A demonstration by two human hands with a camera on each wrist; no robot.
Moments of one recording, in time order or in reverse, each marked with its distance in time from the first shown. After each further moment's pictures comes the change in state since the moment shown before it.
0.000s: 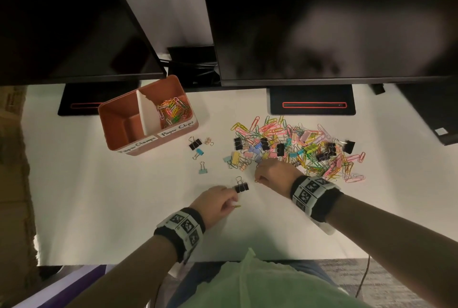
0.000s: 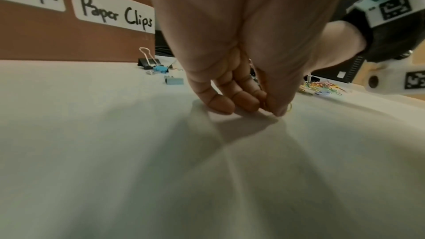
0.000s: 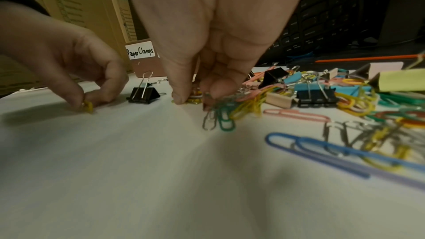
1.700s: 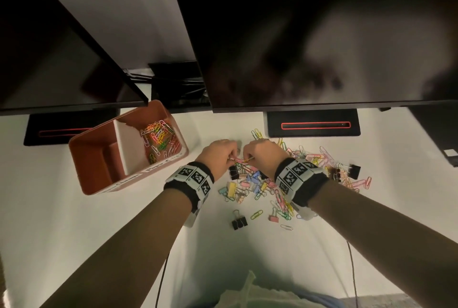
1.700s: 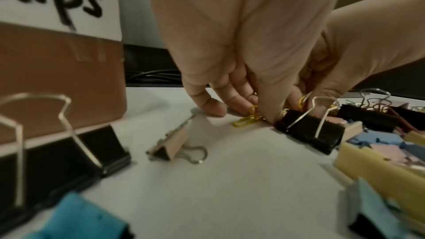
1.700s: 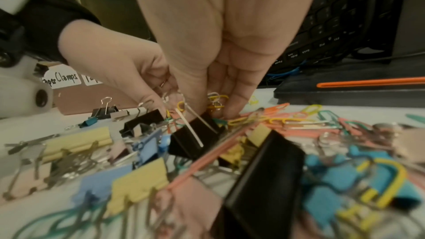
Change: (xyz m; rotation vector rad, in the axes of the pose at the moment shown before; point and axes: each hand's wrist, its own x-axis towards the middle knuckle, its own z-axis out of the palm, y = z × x) left_hand 0.144 -0.006 -0.105 0.038 0.095 -0.064; right_hand 0.091 0.025 -0.069 0.072 0.058 0.155
